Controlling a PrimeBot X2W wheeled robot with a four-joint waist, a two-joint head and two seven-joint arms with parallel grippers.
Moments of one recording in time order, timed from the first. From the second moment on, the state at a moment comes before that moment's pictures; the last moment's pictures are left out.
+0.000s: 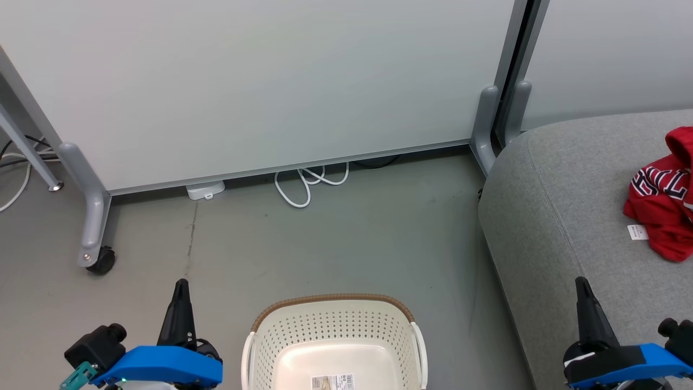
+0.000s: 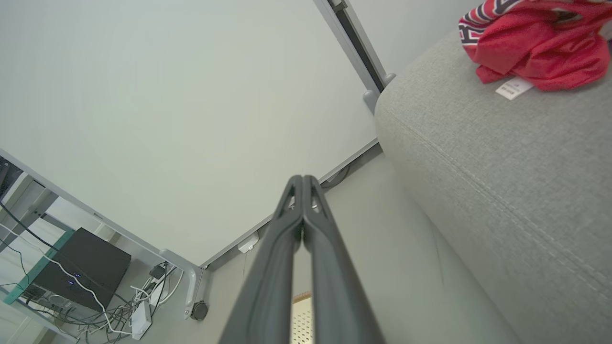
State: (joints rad) left arm -0.02 0.05 -0.04 0.27 -0.69 -0.10 -0.12; right arm -0.02 -0.05 -0.09 0.26 0.68 0.13 -0.12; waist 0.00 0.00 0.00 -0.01
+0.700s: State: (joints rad) left arm -0.05 0.05 0.01 0.26 -0.97 -0.11 -0.05; right arm -0.05 -0.05 -0.10 0.25 0.96 0.13 -0.05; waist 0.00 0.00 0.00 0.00
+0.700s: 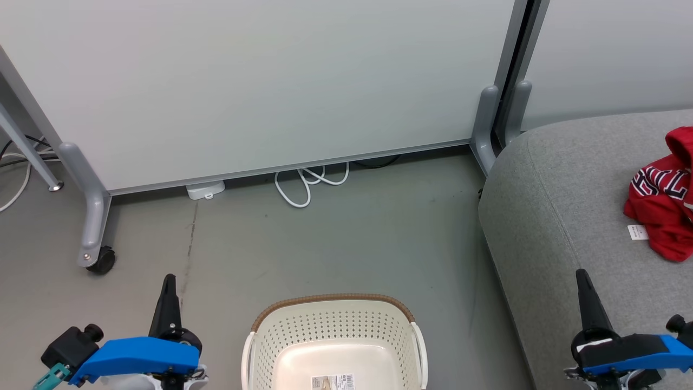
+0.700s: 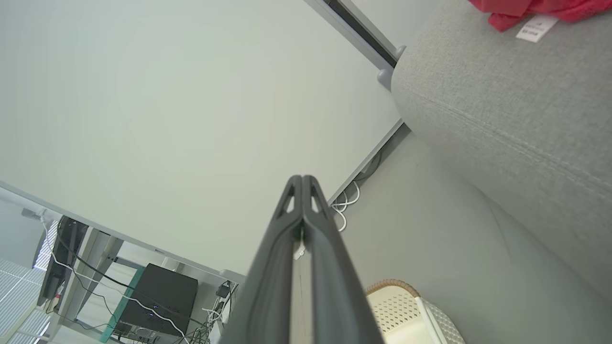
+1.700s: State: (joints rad) left arm -0.07 0.05 0.06 0.26 -1.27 -0.12 0.03; right arm -0.08 -0.05 -0.11 0.25 1.27 0.13 0.03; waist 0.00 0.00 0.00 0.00
